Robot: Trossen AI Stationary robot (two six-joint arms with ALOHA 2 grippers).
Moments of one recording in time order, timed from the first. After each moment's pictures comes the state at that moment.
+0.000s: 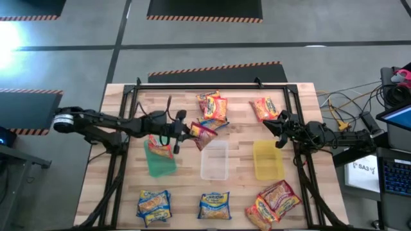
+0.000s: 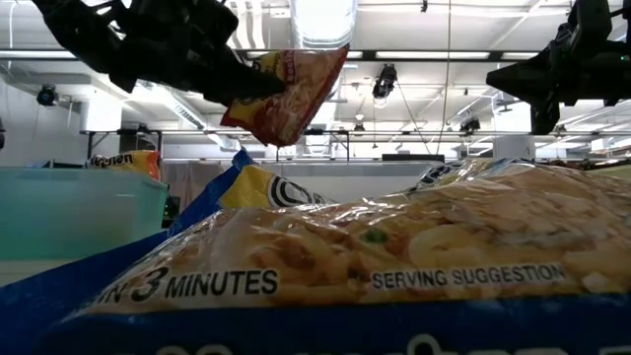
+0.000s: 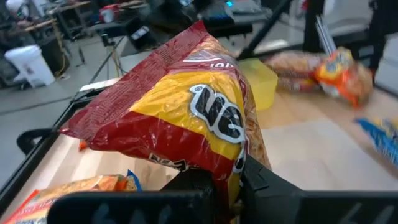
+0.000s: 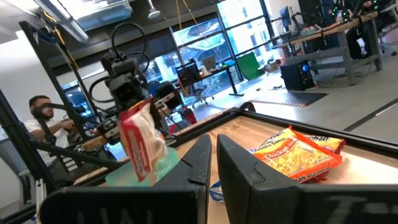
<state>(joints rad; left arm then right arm) 0.11 1.30 0.53 0.55 0.20 0.25 0.00 0.04 0.01 0.16 0.31 0.32</state>
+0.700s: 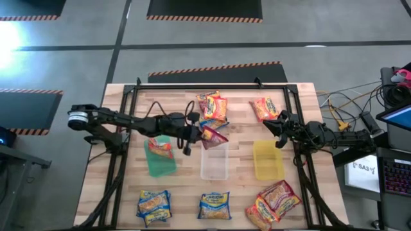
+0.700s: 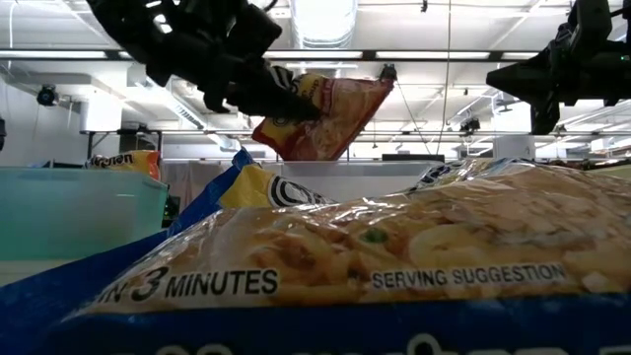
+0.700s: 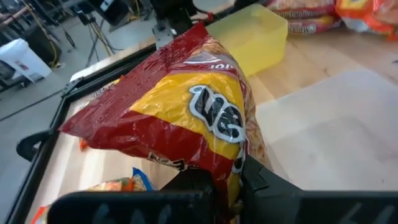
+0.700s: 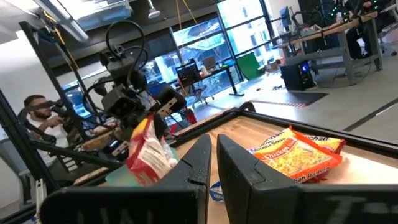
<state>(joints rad) 0.07 1.49 0.76 0.33 0.13 0.45 0.00 0.04 0.01 0.16 0.31 0.32</state>
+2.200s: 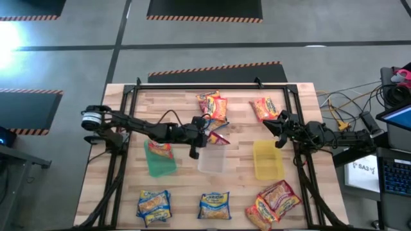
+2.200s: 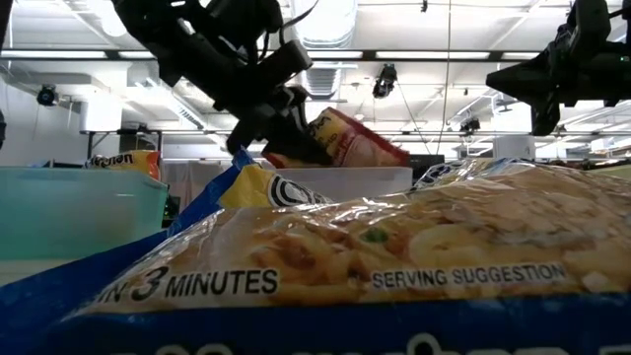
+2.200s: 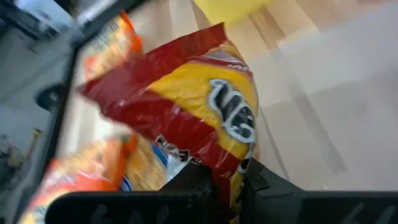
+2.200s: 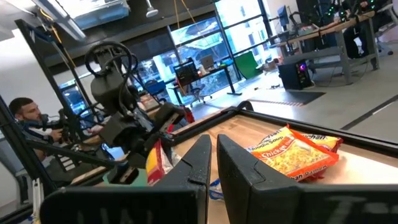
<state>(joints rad) -0.01 1.67 0.88 0.18 -0.18 0.48 0.00 0.04 0.01 0.15 0.32 0.32</state>
